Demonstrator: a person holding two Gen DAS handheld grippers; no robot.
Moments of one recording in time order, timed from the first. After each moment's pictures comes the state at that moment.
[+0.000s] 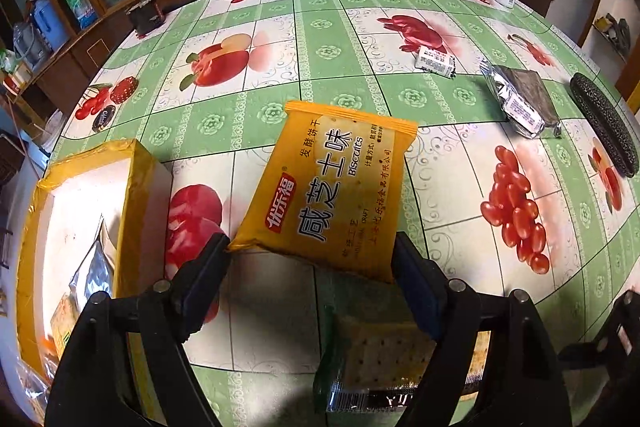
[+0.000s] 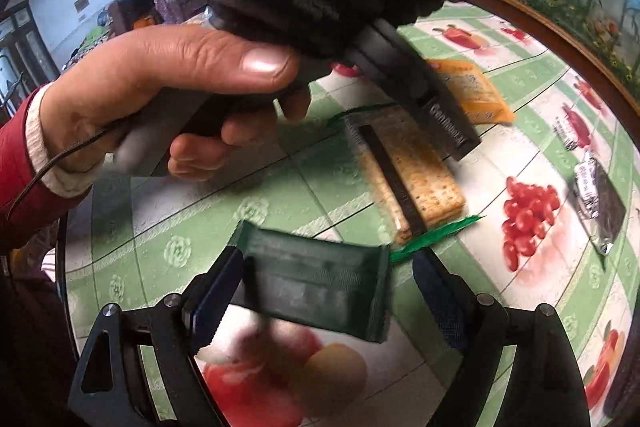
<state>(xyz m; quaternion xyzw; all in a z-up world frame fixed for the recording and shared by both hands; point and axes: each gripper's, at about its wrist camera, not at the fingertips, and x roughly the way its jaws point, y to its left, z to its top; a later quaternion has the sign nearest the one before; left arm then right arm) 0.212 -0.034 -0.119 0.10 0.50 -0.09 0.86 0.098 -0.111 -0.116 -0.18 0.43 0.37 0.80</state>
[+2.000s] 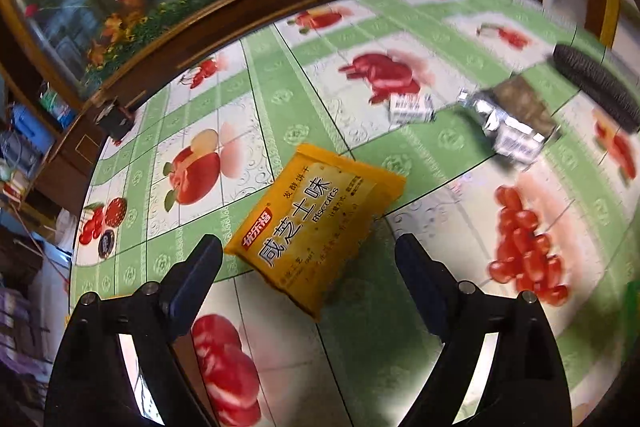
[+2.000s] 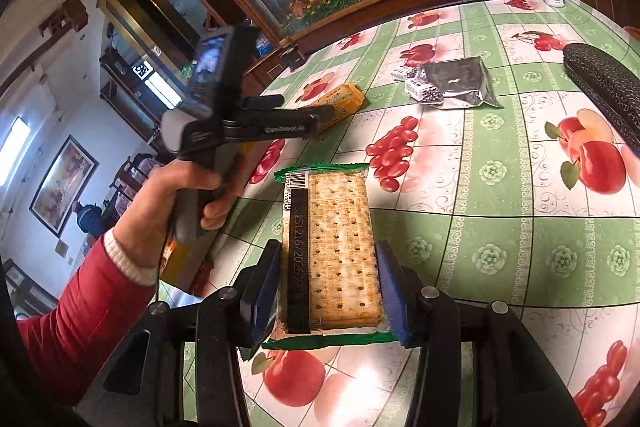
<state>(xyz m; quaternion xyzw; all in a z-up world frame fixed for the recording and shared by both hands) 0.252 -0.077 -0.108 0.25 0.43 -0.14 0.86 0.083 -0.252 -0.099 0.19 0.40 0.24 0.86</state>
